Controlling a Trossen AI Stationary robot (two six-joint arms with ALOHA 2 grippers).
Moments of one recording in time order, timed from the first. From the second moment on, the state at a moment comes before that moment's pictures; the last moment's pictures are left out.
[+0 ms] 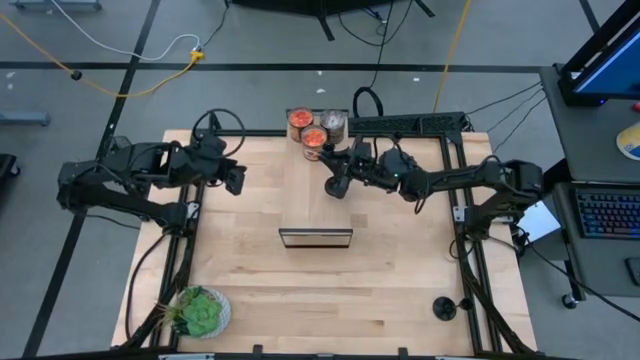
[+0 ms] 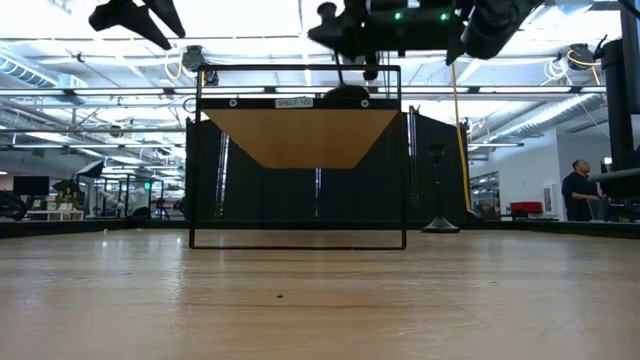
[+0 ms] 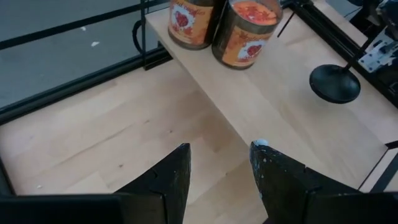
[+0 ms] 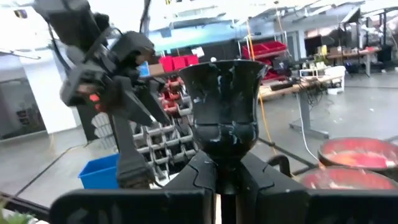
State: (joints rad) left arm 0.06 0.97 1.24 -1.09 -0.45 -0.79; right arm -0.18 1.55 0.89 0.87 0.10 0.19
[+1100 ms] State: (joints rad) left arm 0.07 0.97 1.24 -1.09 -0.44 -0.78; right arm -0.22 1.64 0.89 0.93 0.10 0.17
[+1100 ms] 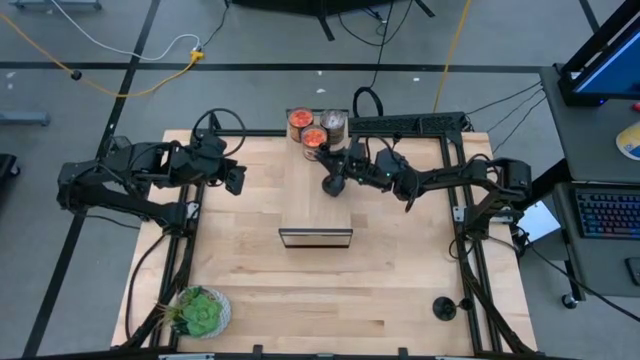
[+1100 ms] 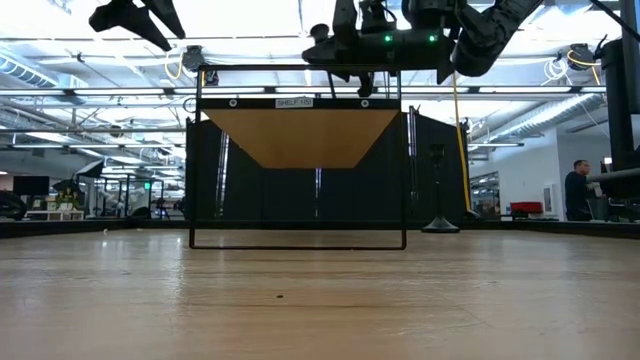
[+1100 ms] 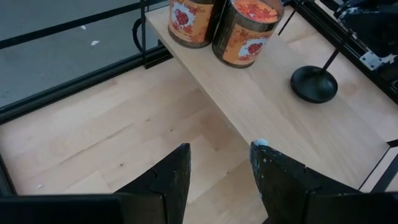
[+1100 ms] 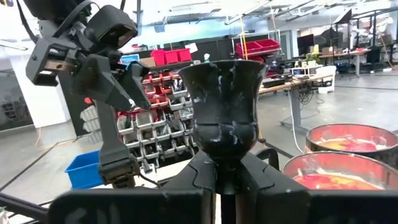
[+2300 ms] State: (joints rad) left arm 0.07 0.97 1.24 -1.10 -0.44 -0.76; right arm -0.21 1.53 0.89 0.75 0.11 0.14
